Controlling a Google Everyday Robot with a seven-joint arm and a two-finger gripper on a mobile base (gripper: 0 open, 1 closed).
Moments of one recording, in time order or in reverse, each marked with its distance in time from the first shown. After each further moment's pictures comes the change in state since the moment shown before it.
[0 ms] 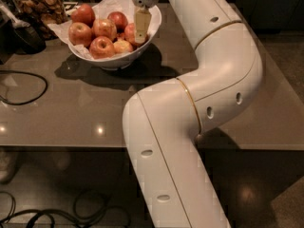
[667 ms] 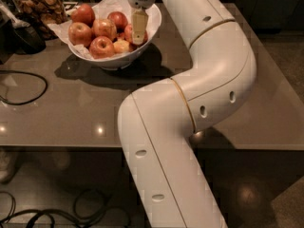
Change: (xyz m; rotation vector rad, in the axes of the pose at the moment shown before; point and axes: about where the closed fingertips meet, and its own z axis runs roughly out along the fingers) arm -0.007 0.000 0.006 -0.007 0.023 -0.035
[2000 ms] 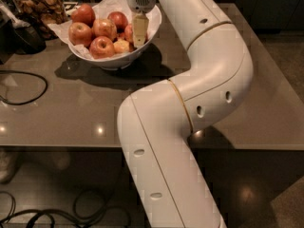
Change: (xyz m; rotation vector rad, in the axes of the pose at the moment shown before) arm 0.004 -0.001 0.014 -0.015 0.014 -0.018
